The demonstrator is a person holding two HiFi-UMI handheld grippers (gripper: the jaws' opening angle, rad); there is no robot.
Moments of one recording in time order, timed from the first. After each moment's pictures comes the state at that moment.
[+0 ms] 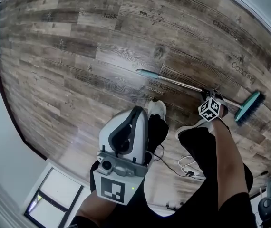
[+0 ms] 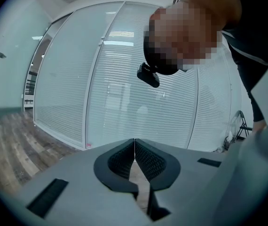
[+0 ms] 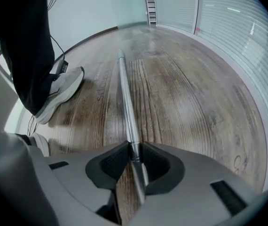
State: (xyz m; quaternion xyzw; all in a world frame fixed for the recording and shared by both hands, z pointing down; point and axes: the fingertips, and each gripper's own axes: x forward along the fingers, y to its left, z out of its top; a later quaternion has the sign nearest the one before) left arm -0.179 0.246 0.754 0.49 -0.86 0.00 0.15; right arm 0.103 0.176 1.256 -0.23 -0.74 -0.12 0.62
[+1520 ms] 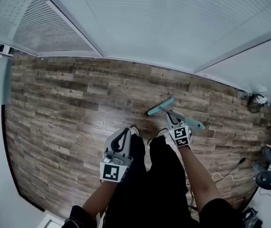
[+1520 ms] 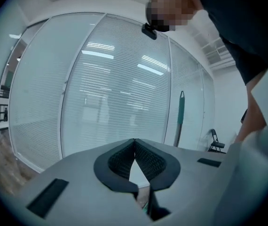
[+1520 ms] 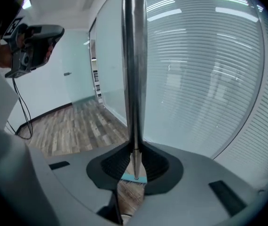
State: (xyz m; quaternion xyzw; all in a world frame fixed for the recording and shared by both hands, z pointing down) left arm -0.090 0.260 0.350 0.61 -0.78 0.02 0.12; right arm 0.020 0.094 0.579 0.09 -0.93 0.03 0.37
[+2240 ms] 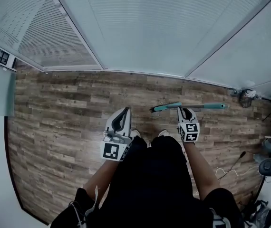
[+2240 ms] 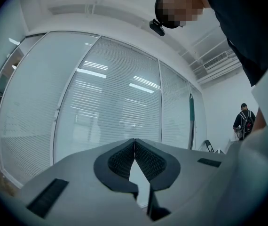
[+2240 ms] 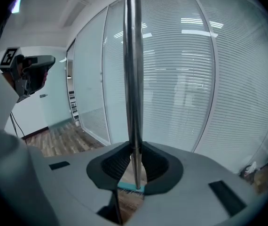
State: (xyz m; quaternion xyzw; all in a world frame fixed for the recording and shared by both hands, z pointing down) left arm -0.107 0.278 0.215 0.63 -0.77 -0.07 0.01; right arm 0.084 0.085 0.430 0.25 -0.93 0.06 0.26
